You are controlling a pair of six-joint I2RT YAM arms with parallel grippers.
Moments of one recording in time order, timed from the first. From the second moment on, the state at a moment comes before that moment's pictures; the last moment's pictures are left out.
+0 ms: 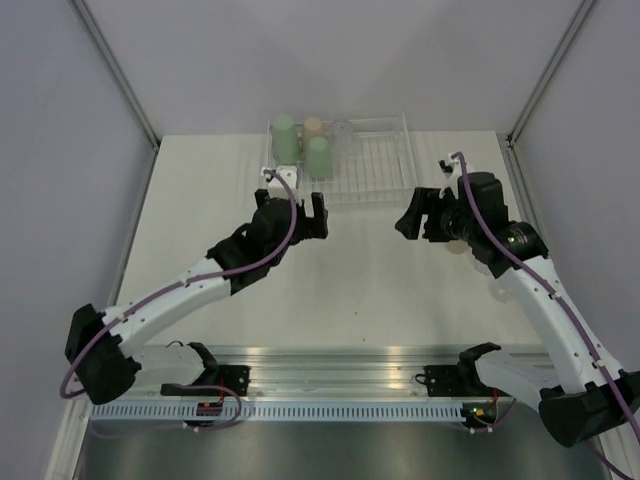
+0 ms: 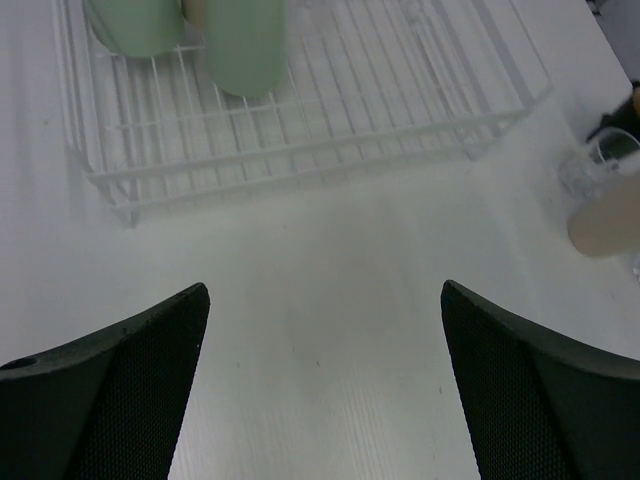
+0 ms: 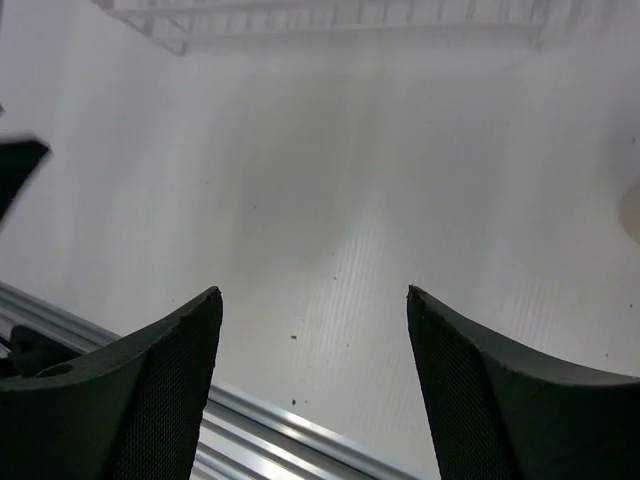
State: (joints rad) left arm -0.90 1.12 0.92 -0.15 -0.52 -0.40; right arm 0.31 1.08 1.20 -0.71 -0.16 0.39
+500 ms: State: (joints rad) left arm -0.65 2.12 1.84 -0.21 -0.42 -0.35; right arm 0.33 0.74 0.84 -0.71 -0.22 0.37
